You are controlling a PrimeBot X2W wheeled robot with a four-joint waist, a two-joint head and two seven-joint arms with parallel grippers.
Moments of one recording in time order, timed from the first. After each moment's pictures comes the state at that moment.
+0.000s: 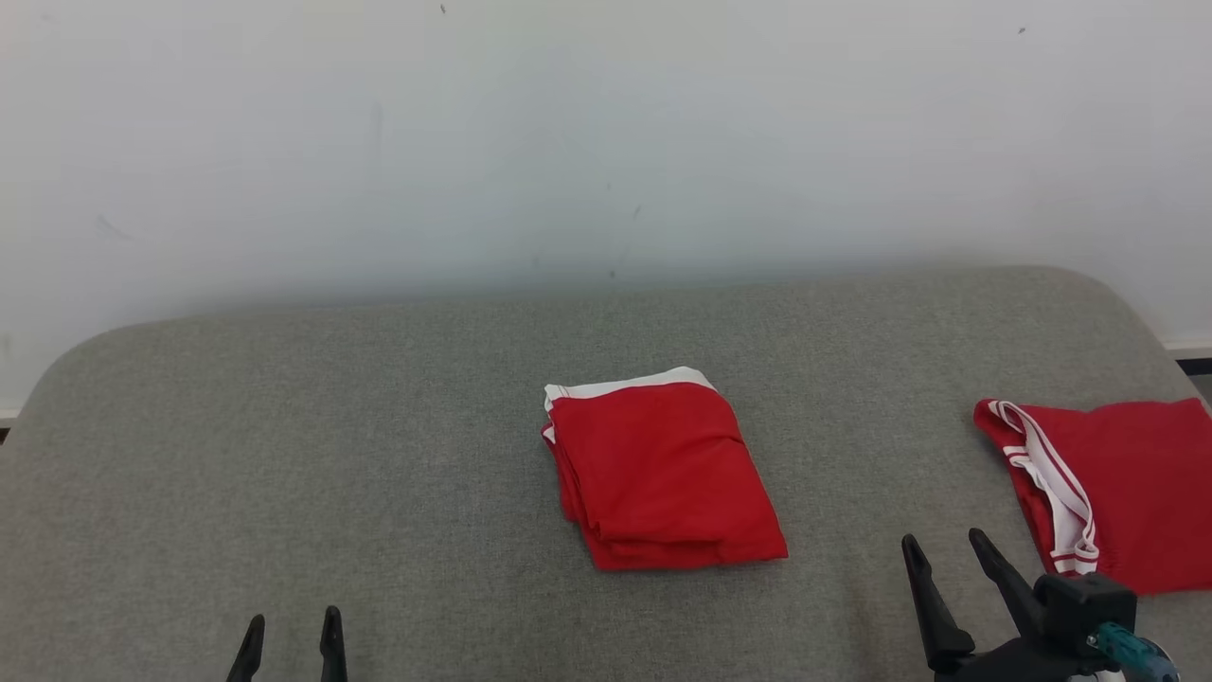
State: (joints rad) left arm 0.10 0.05 0.06 0.20 -0.18 -0.13 -0.26; right arm -0.02 -0.18 0.09 0.25 0.28 0.13 -0.07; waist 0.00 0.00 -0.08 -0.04
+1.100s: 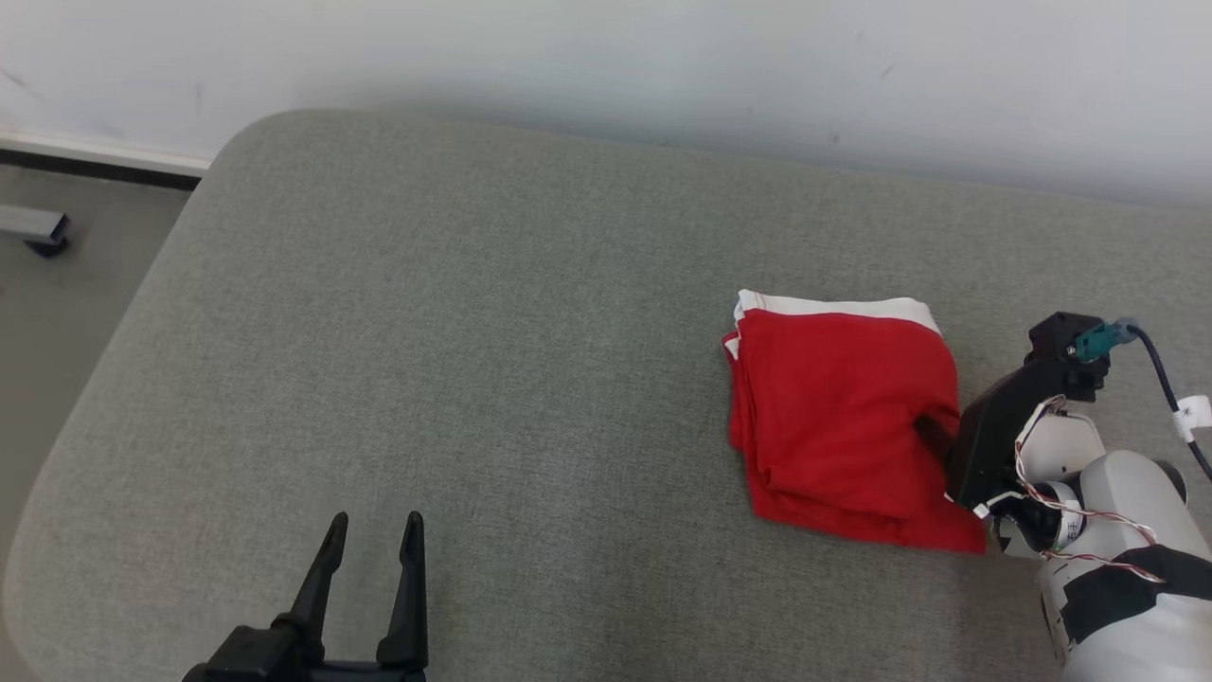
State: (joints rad) left arm -0.02 0.05 -0.09 0.16 -0.25 -0.13 -0.26; right arm -0.62 -0.17 -0.08 0.70 0.25 0.13 0.62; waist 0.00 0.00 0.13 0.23
